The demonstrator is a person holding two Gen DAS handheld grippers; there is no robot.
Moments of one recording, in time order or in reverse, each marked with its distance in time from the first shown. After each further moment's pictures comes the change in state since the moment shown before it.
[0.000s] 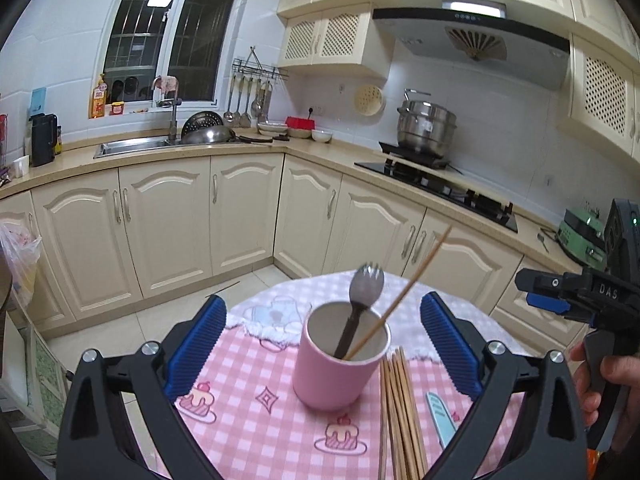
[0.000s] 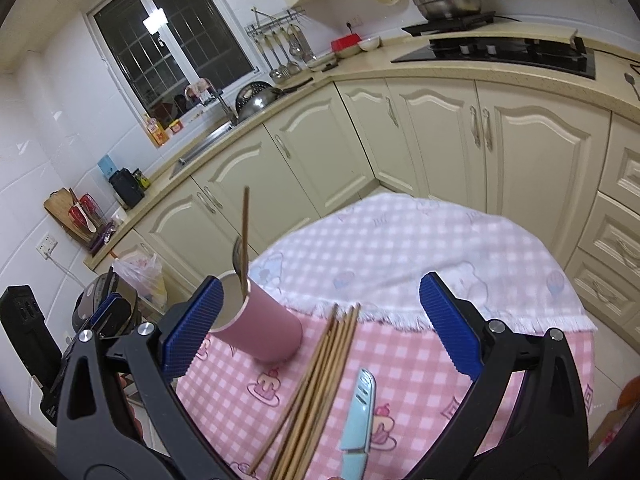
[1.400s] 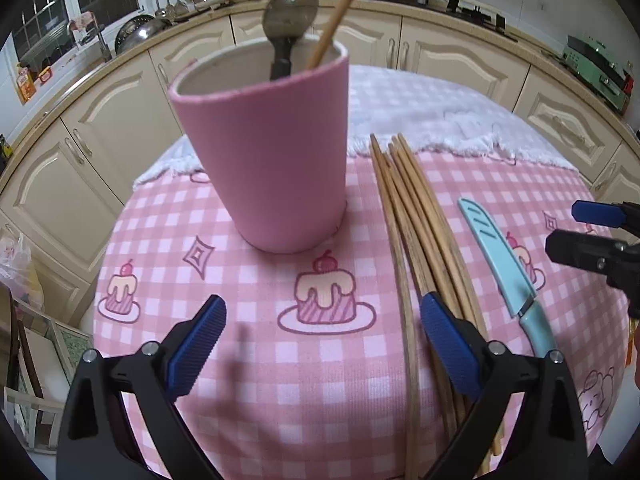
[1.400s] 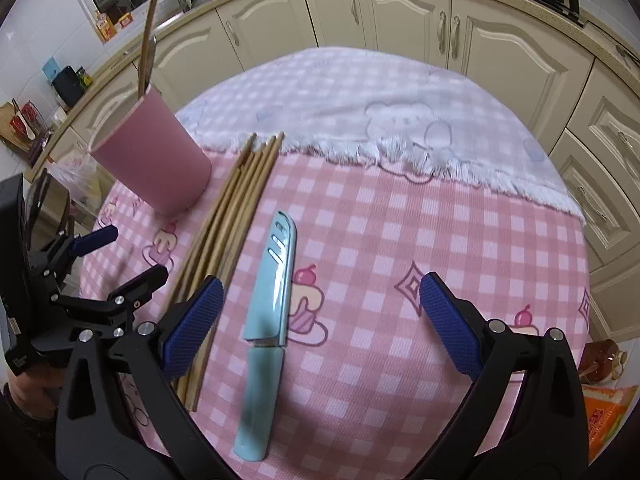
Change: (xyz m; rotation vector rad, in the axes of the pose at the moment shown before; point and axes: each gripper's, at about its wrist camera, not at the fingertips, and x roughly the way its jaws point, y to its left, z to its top) left arm 0.098 -0.039 -0.115 0.267 0.564 0.023; right arm 0.047 -0.028 -0.103 -0.099 0.350 -0.232
